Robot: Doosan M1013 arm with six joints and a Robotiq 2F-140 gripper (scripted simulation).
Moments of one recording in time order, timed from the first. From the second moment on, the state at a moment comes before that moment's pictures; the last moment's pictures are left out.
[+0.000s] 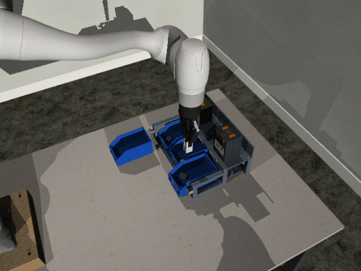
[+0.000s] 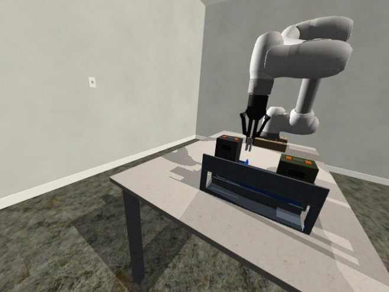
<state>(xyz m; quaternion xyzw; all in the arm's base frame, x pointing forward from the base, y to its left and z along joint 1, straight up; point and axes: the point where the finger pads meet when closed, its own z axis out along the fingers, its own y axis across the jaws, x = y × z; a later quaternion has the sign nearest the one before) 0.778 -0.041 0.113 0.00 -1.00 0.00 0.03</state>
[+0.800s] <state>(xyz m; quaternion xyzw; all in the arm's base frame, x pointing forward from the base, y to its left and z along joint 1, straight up) 0.778 -0.041 0.123 0.00 -1.00 0.00 0.03</state>
